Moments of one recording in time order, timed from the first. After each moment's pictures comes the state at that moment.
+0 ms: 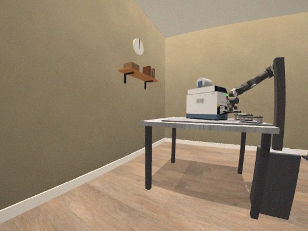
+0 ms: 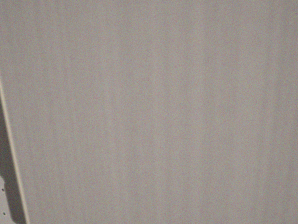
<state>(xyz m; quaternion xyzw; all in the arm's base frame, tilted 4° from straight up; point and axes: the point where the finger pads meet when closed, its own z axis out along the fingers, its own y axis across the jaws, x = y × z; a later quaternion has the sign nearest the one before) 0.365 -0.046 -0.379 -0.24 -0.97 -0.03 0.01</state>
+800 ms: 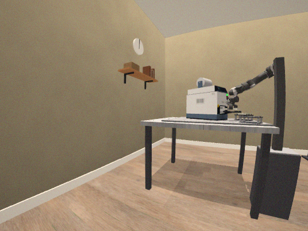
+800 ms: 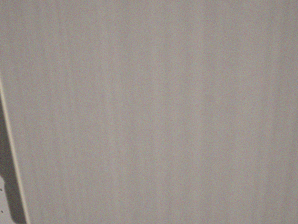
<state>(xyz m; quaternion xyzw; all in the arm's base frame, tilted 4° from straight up) 0.365 -0.046 -0.365 -0.24 -0.97 -0.04 0.01</state>
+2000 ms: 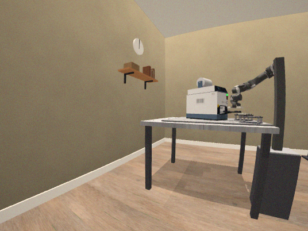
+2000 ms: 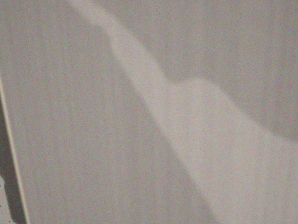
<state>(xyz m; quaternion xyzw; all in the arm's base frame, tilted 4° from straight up) 0.338 -0.023 -0.348 -0.23 -0.97 -0.04 0.01</state>
